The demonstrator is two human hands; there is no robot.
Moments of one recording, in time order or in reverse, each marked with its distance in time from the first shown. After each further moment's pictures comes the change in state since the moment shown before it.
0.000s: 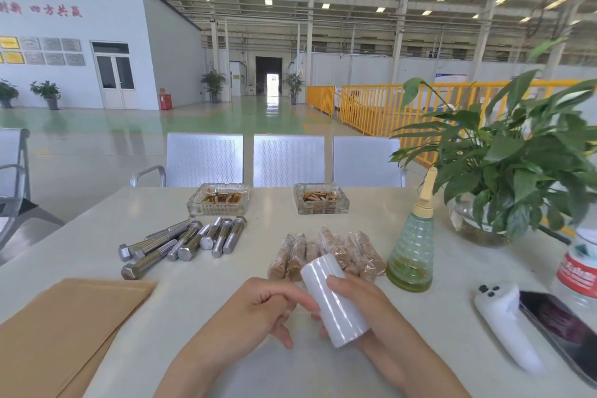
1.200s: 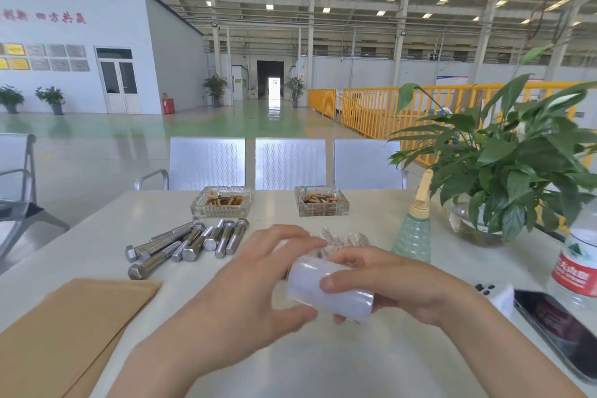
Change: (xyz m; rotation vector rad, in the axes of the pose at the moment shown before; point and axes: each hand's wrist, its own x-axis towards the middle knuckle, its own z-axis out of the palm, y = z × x) left_hand -0.023 0.056 -0.010 0.874 0.115 0.376; right_hand -0.012 -0.088 0.000 -0.586 -0.252 0.104
